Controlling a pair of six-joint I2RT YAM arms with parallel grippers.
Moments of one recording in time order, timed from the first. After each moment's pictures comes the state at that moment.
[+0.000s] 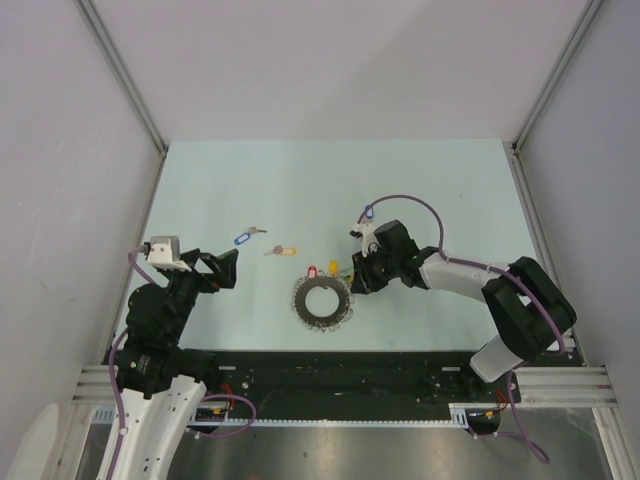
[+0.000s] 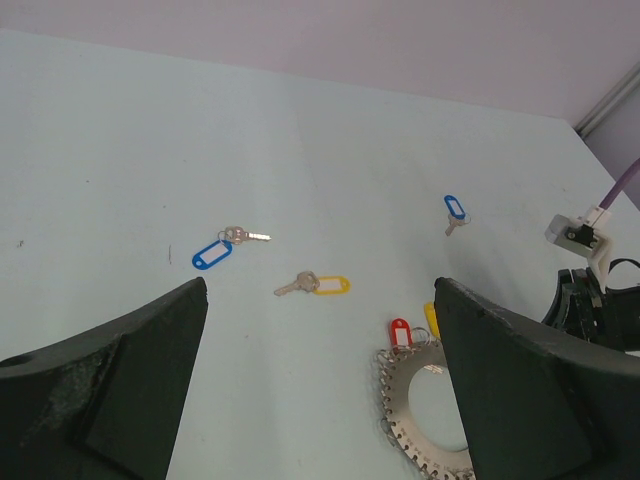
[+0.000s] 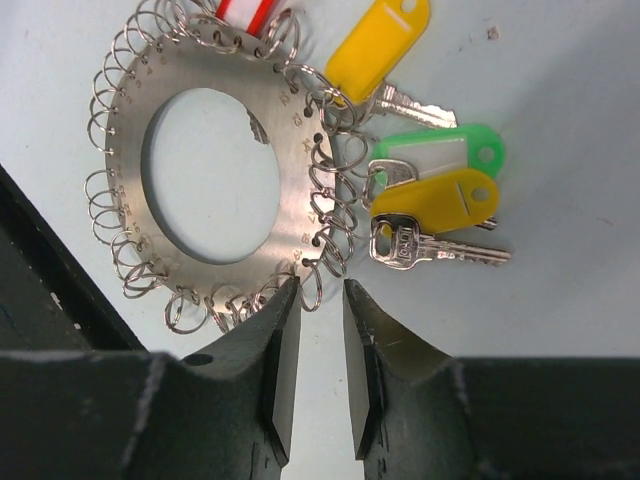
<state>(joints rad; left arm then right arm) -0.21 0.24 0.57 -0.39 -0.01 -0.29 0.64 1.56 0.78 -0.08 -0.40 0.19</state>
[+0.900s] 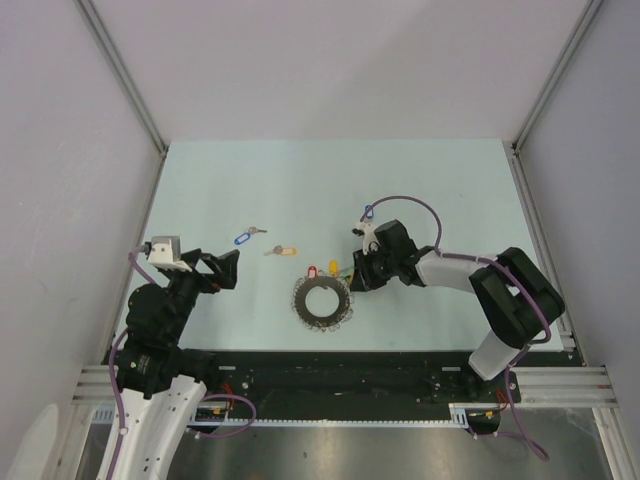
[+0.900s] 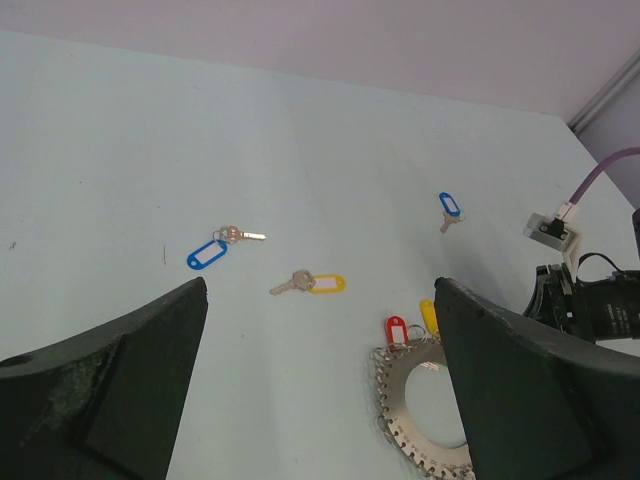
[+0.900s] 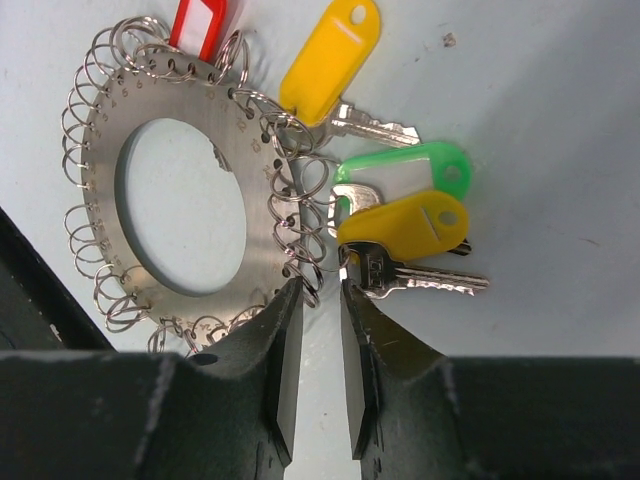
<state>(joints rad) -0.21 0.24 0.57 -0.39 0.00 -0.29 0.61 1.65 0.78 0.00 -0.41 0.26</state>
